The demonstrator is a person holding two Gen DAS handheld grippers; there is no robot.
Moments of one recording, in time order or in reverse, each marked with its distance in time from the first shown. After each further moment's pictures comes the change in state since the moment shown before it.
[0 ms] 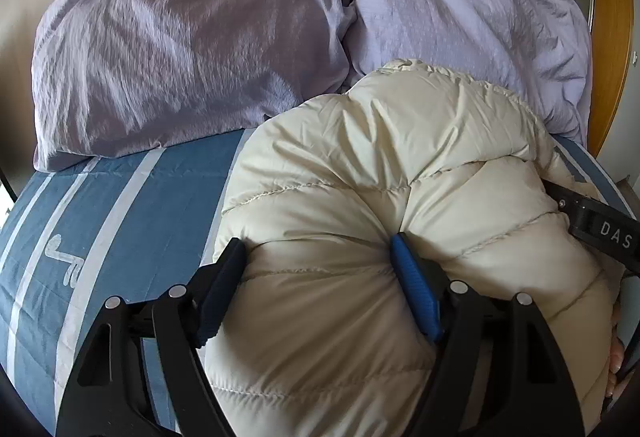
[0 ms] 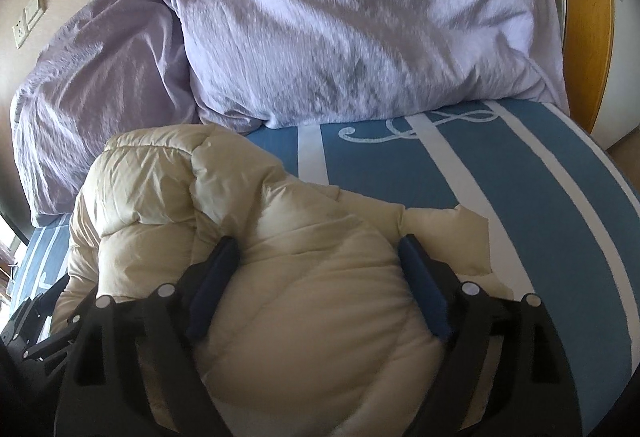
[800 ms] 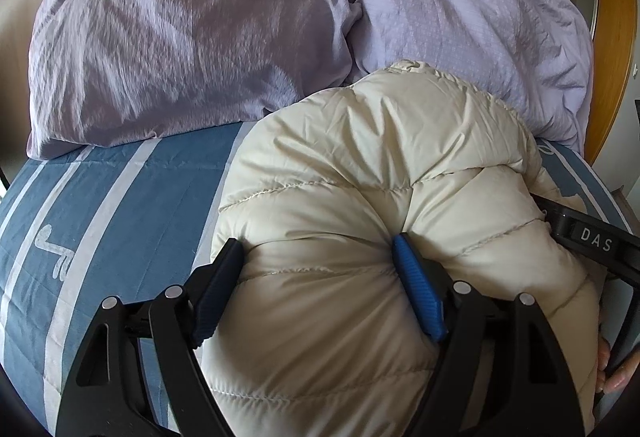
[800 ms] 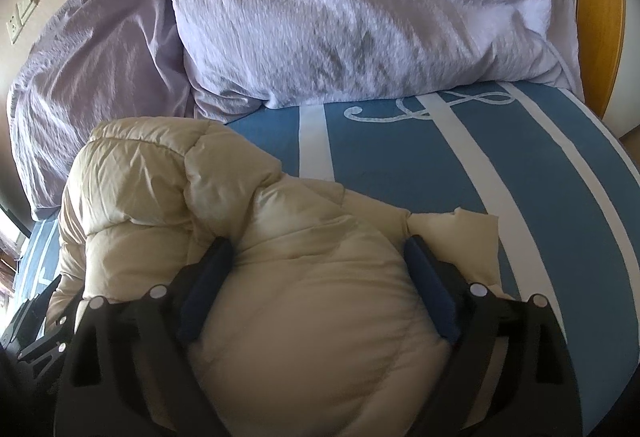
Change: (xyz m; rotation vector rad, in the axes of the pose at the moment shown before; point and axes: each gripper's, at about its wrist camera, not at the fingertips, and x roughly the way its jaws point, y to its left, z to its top) left arm 0.005 0.005 0.001 -0.042 0.012 -0.026; right arm 0.024 0.000 0.002 0.010 0.065 0.017
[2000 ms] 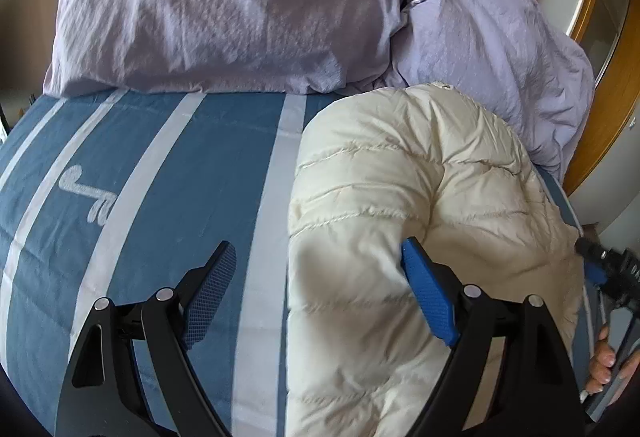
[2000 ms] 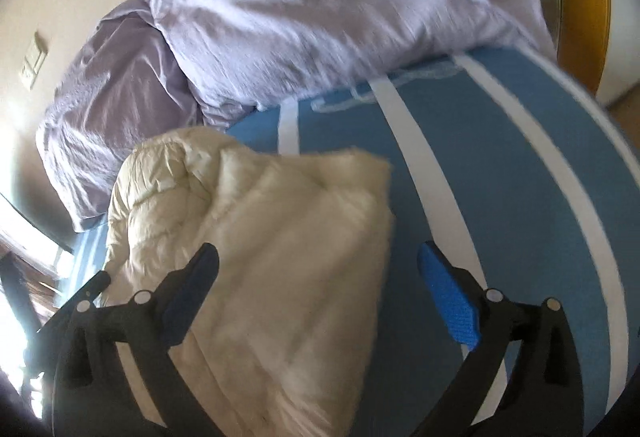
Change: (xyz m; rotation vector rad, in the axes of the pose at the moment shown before) left arm -0.045 0.065 -0.011 -0.177 0.108 -0.093; right arm -0.076 -0.076 -0.022 0.153 0.112 0.130
